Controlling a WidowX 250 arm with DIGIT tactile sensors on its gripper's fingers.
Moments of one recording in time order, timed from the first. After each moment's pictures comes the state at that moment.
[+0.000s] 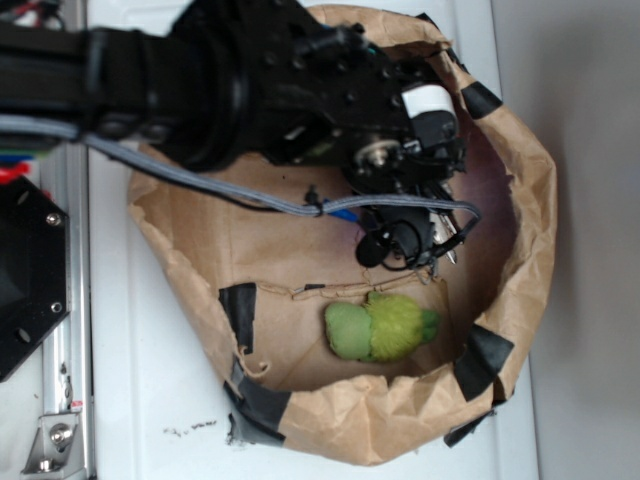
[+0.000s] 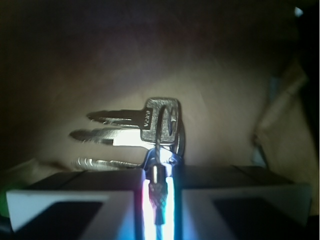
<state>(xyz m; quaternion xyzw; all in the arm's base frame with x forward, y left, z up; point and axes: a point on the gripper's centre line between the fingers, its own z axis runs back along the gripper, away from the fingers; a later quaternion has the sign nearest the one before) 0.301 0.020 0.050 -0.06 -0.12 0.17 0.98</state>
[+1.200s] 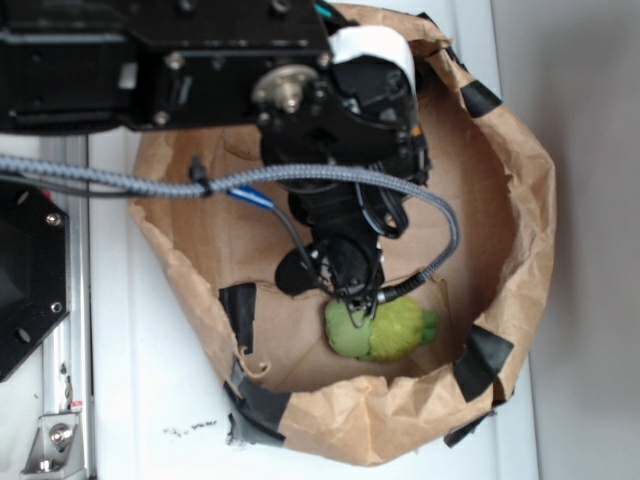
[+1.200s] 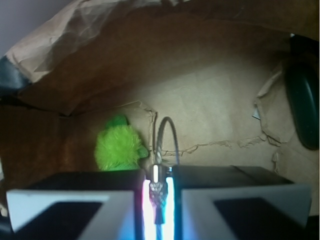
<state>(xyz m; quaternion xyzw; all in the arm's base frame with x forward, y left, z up) 0.265 -0.003 0.120 -0.12 -0.10 0.10 0.98</state>
